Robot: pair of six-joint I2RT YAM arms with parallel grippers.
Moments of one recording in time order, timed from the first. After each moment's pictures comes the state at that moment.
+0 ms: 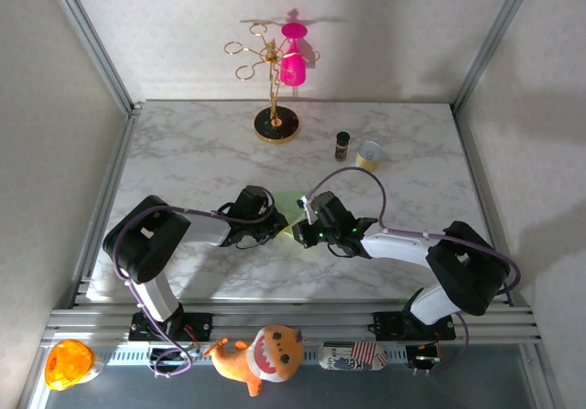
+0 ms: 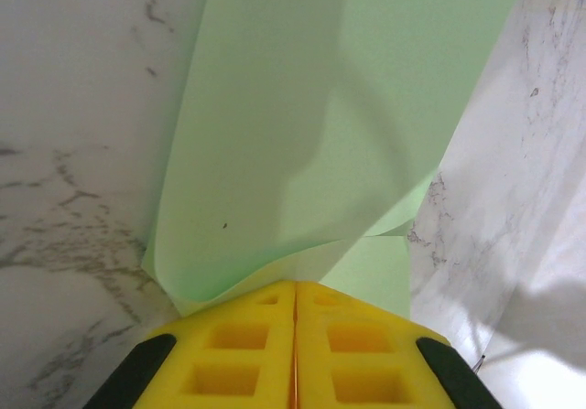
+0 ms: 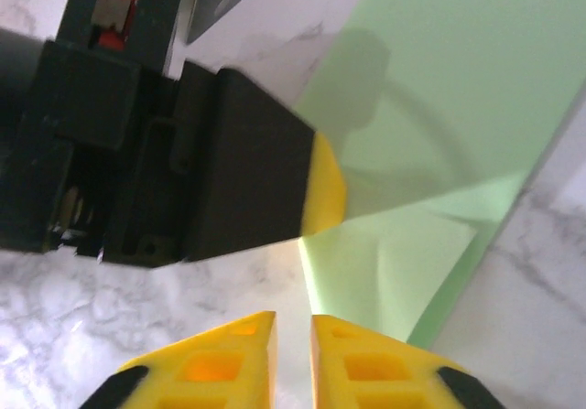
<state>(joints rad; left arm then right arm) -0.61 1.74 0.68 0.25 0.33 -1.24 0.86 1.49 0.68 0.05 -0.17 0.40</state>
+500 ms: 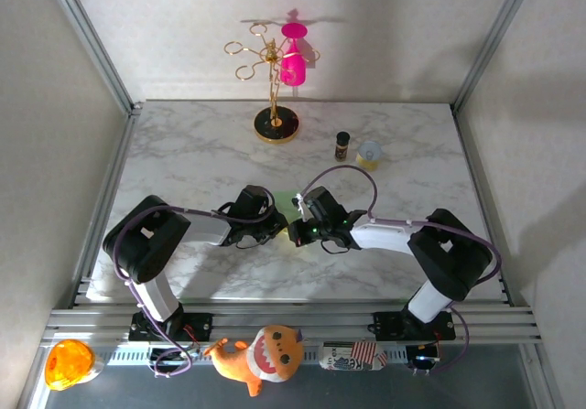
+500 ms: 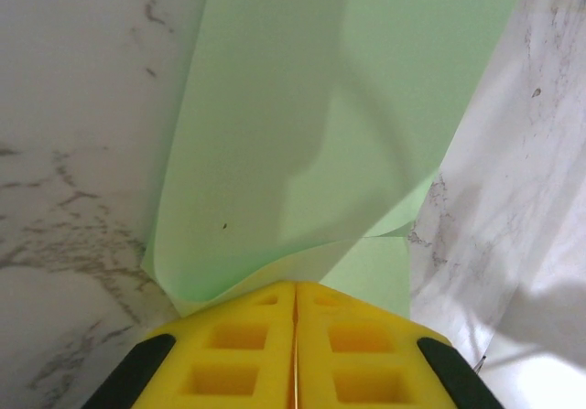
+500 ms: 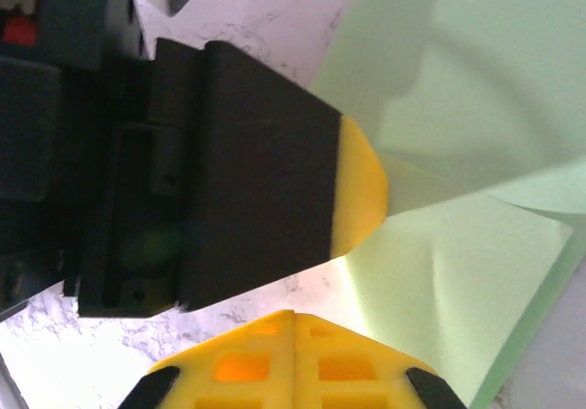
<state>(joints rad) -0.61 1.74 0.68 0.24 0.33 -1.24 0.83 1.62 0.76 0.01 -0.27 0.49</state>
